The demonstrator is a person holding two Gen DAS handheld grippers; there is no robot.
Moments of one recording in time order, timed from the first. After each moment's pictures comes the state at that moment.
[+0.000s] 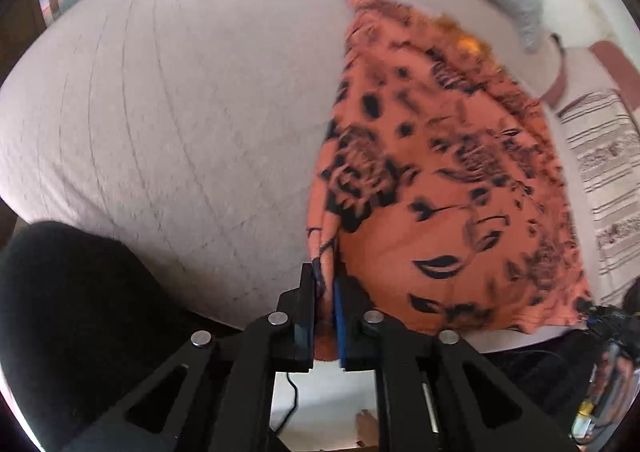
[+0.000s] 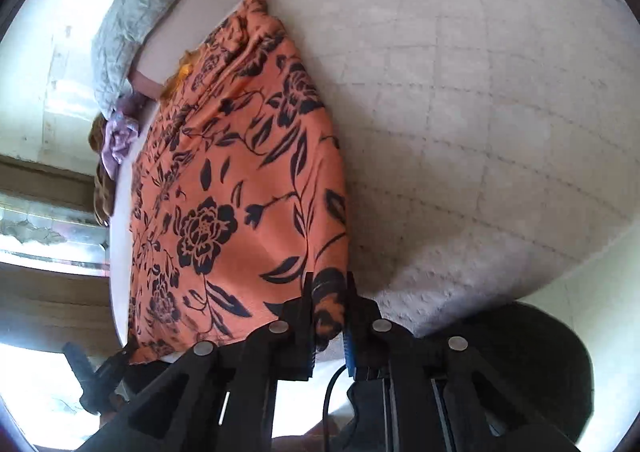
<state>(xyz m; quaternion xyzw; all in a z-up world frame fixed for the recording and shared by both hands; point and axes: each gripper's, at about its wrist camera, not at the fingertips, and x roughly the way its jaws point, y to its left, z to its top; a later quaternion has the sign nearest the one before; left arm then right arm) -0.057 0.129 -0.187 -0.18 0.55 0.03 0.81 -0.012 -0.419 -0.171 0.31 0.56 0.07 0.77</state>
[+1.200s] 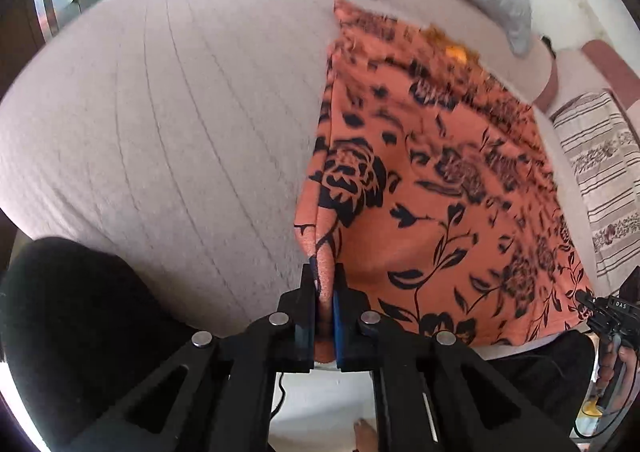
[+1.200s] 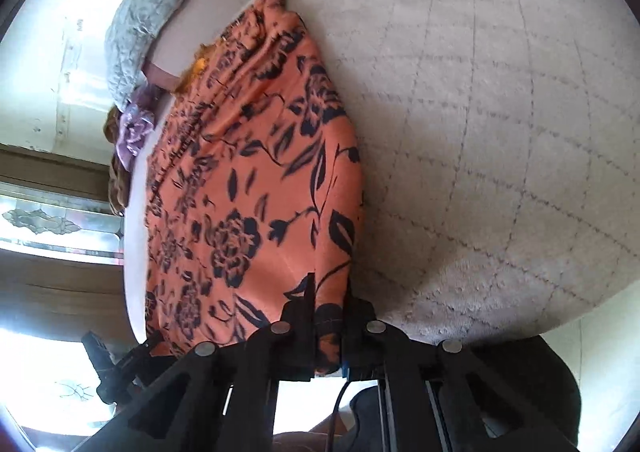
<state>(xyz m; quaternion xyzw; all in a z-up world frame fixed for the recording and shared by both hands) -0.045 0.113 -0.167 -0.17 0.53 0.01 0.83 0.005 -0.423 -0.167 0.33 0.56 0.11 0.75</state>
